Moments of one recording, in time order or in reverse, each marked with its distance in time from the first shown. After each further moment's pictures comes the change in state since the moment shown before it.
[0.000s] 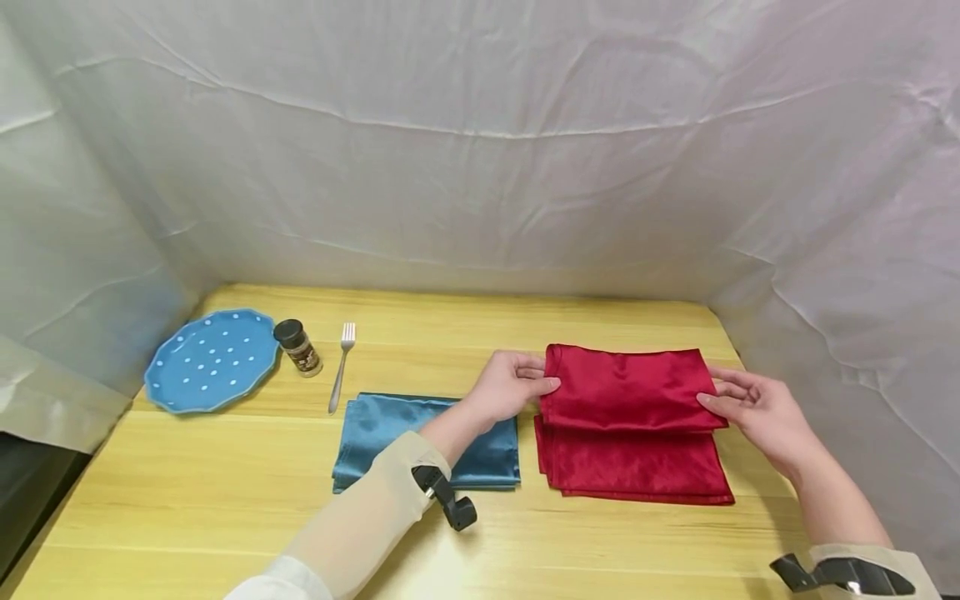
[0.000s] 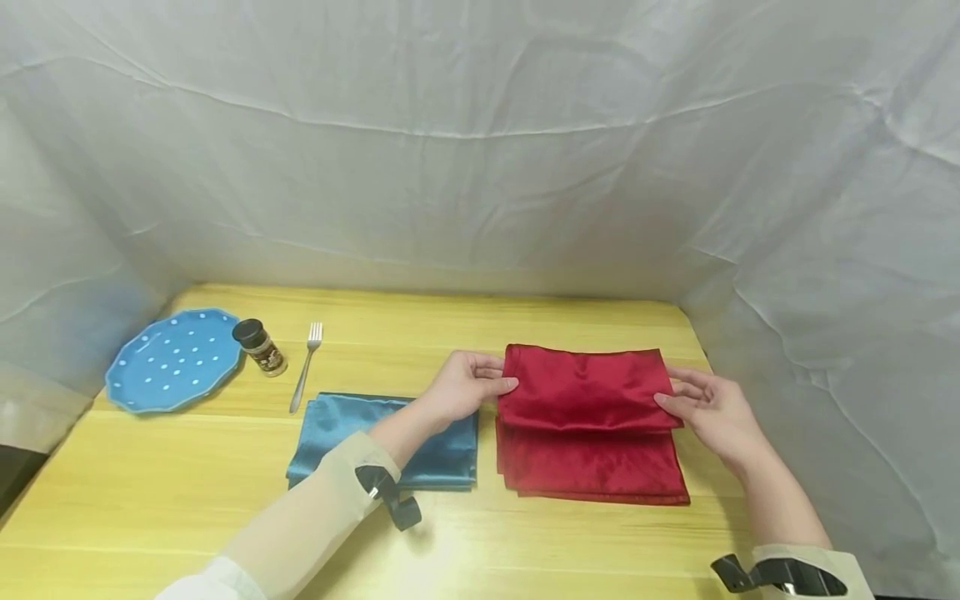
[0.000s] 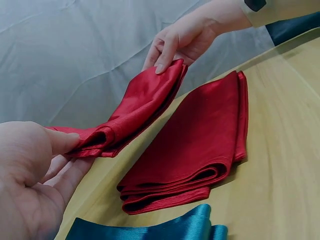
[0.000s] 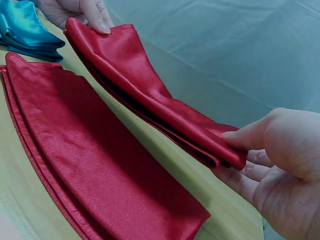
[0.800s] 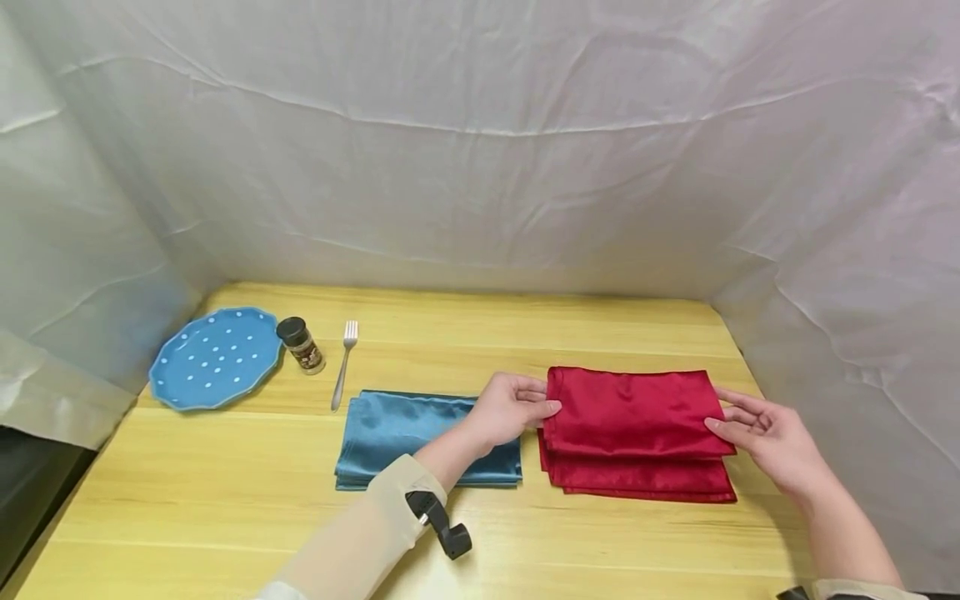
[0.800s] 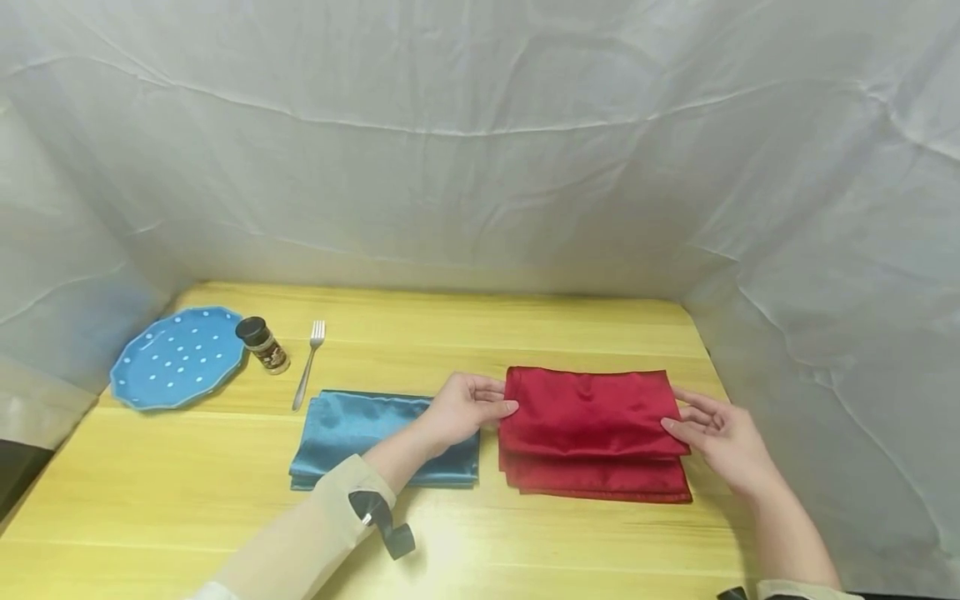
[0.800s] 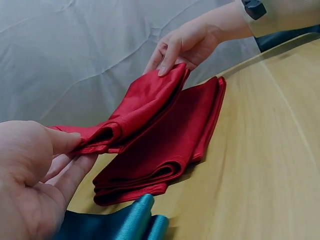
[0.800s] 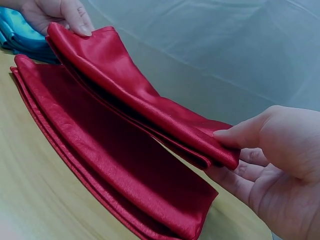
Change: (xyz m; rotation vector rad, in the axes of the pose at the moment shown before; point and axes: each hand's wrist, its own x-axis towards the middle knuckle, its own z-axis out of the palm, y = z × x) left_hand -0.028 -0.017 0.008 -0.100 -0.048 -0.024; right_hand -0.030 0.016 0.004 0.055 -0.024 -0.008
